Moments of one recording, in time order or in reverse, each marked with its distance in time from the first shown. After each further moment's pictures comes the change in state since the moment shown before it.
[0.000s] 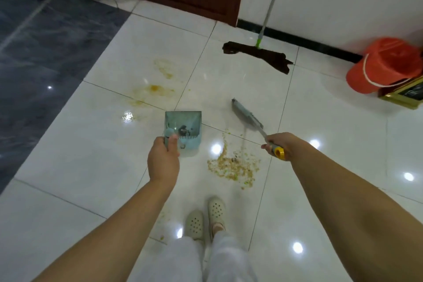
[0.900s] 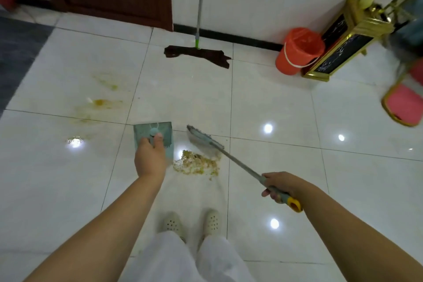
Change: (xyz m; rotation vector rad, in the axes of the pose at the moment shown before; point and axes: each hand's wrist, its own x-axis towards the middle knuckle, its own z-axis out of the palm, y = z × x) left_hand -0.063 0.030 0.031 0.042 -0.148 0.091; right_hand -0.134 0.170 -0.109 -0.078 0.060 0.166
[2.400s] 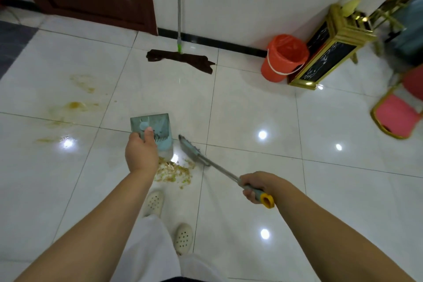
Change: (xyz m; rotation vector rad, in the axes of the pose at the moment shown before) left_hand -0.078 0.105 0.145 -0.087 0.126 0.024; right_hand 0.048 -0.007 -0.150 0.033 -0.130 0.176
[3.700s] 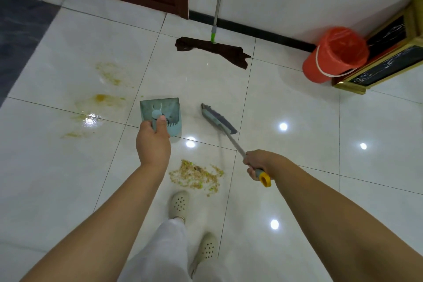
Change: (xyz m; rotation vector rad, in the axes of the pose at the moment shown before) left_hand 0.222 0.010 -0.001 -0.134 -0.032 -0.098; right_hand 0.068 -0.249 0.127 -0.200 0.087 -0.016
